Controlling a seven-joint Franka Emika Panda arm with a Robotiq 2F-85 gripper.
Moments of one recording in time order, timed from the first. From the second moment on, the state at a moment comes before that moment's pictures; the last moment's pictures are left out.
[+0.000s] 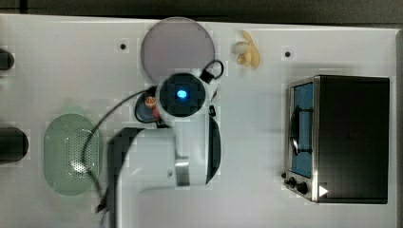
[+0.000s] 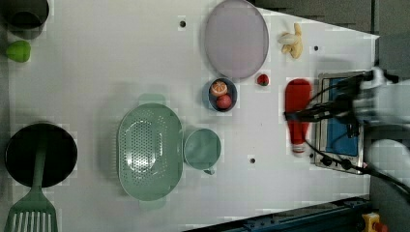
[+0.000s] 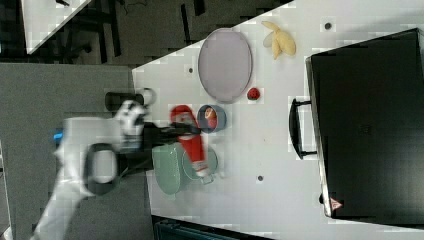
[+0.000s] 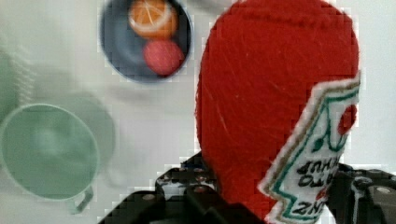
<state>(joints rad) -0.12 0.01 0.22 -2.18 0.01 0.54 -0.95</state>
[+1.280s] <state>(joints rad) 0.03 0.34 0.74 -2.10 -0.02 0.79 -0.07</state>
